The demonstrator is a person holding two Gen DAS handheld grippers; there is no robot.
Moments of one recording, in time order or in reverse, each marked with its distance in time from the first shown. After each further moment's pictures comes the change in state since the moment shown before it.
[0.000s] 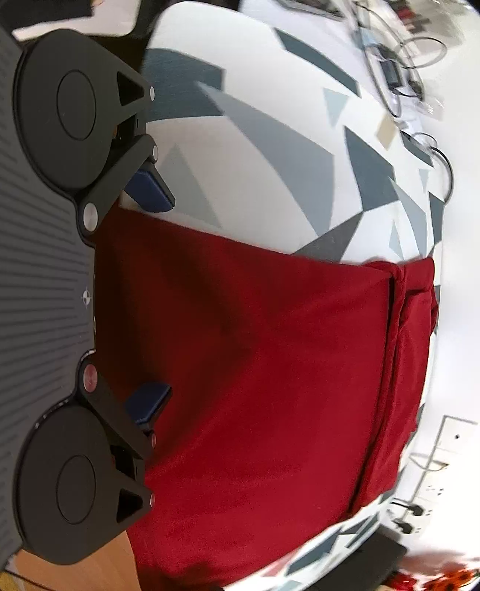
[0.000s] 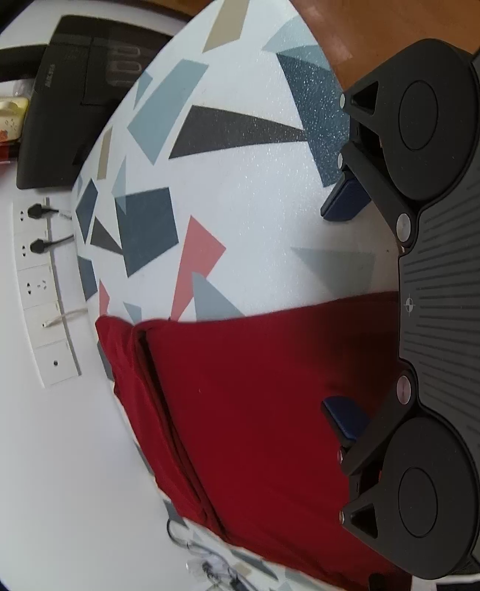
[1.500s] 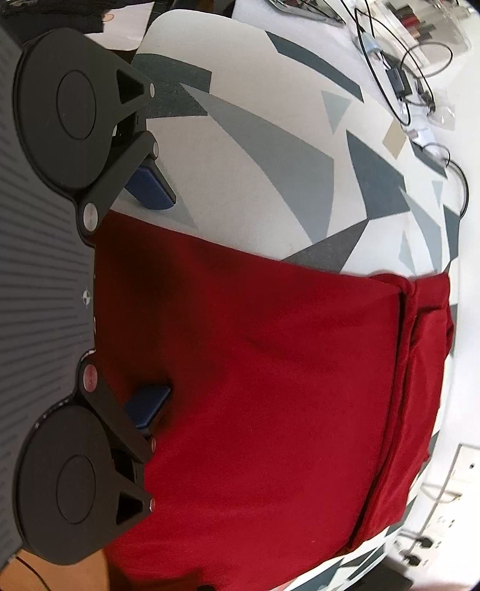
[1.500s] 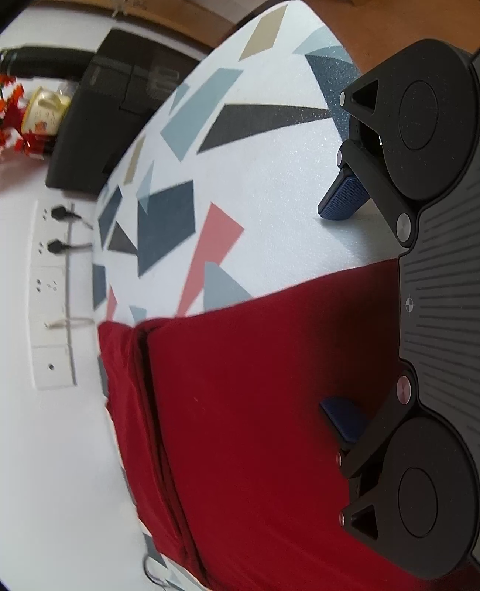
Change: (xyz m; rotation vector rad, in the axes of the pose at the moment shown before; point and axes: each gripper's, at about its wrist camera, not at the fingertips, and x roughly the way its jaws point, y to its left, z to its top) left arm 0.014 -0.003 0.024 -0.057 0.091 0.050; right arm 0.027 0.045 -0.001 -0.103 -0.026 -0.152
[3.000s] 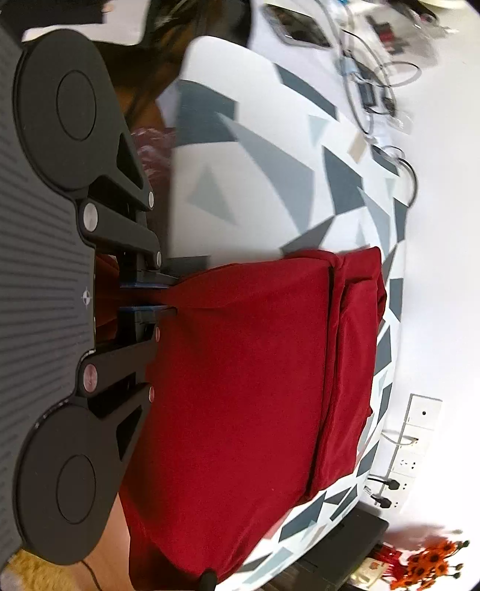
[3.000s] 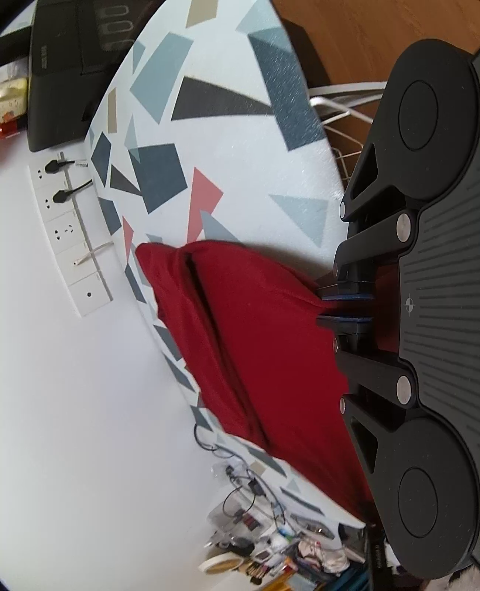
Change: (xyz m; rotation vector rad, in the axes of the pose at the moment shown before) left arm -0.088 0.000 -0.073 -0.024 -0.187 -0.088; right arm -0.093 -0.085 -0.038 0.162 -0.062 0.517
